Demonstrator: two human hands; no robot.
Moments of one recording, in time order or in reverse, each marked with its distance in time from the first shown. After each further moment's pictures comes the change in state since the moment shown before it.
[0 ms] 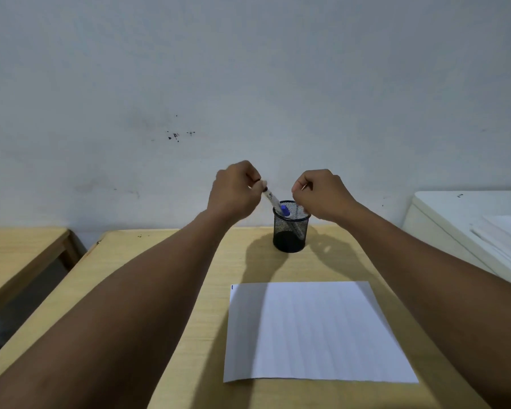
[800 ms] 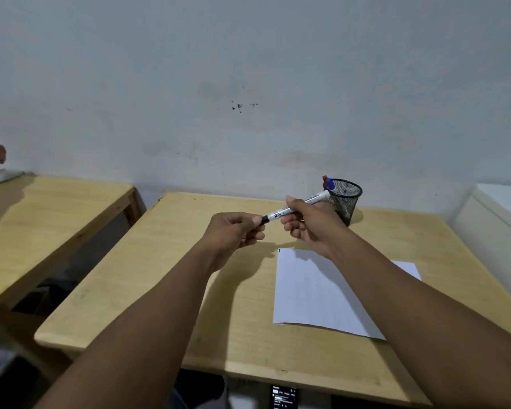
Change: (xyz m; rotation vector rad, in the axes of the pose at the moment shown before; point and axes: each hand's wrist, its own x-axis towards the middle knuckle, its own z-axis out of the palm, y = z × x) left_hand -0.138 -0.101 -0.067 -0.799 -0.198 -0.576; right_hand -0.071 -0.038 0.126 0.889 -0.293 0.370
